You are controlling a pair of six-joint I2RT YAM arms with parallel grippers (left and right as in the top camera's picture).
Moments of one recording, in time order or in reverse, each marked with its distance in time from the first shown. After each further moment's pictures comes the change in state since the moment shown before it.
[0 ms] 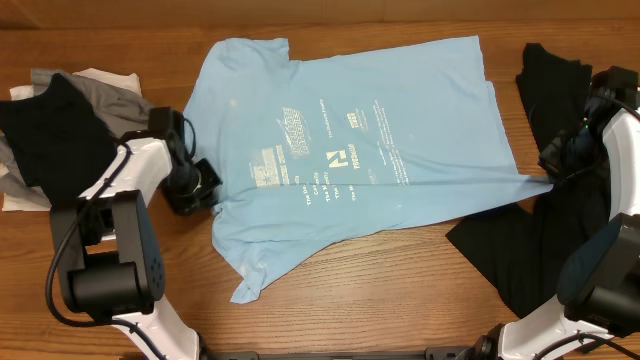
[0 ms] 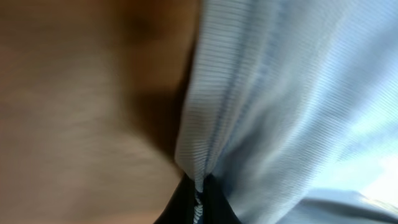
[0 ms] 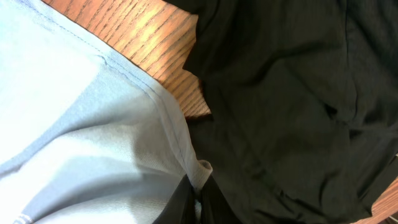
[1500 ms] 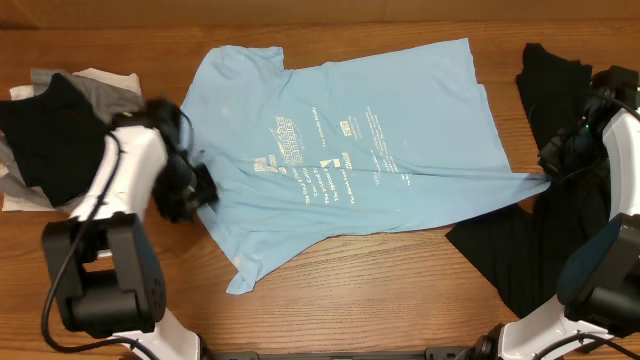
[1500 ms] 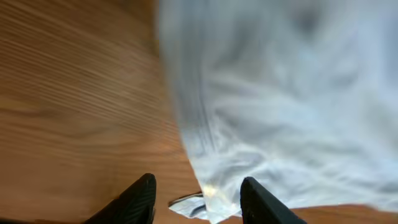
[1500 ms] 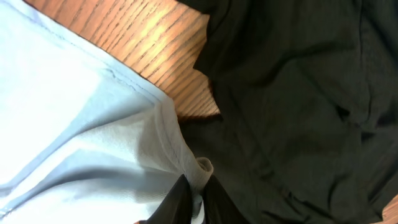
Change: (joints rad) left arm -0.049 -0.091 0.084 -0.330 -0.026 0.111; right arm 0.000 0.000 0.000 0.008 -0.031 -0.003
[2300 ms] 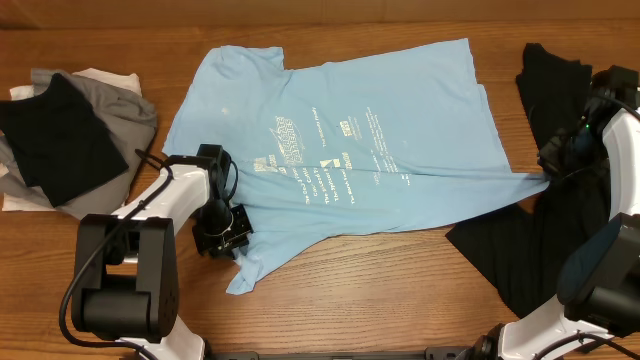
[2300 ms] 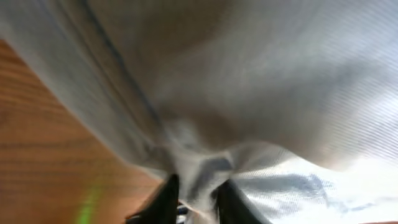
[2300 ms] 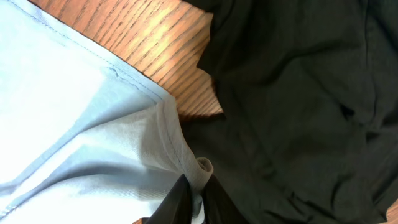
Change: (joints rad) left arm -0.172 -0.025 -0.309 0.212 0.068 -0.108; right arm 0.000 0.000 0.000 0.002 -0.011 0.001
